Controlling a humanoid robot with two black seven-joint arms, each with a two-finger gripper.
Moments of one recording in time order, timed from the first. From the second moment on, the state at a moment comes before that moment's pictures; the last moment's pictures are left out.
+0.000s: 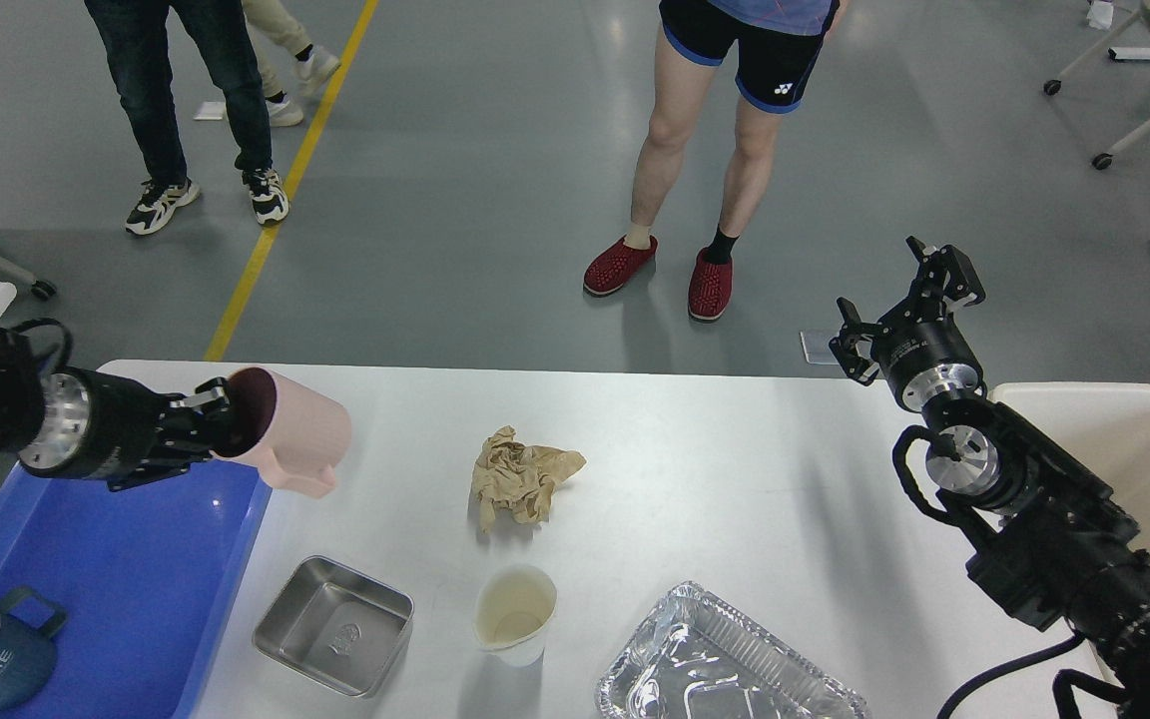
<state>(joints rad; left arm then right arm) -1.03 1.02 -0.15 -1.51 0.46 -0.44 0.48 0.64 -0.19 1.01 0.69 -0.12 0.12 0.29</state>
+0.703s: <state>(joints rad) -0.97 1.22 -0.16 -1.55 0.41 -0.49 0.47 0.64 -0.19 1.01 0.70 -0.12 0.12 0.29</state>
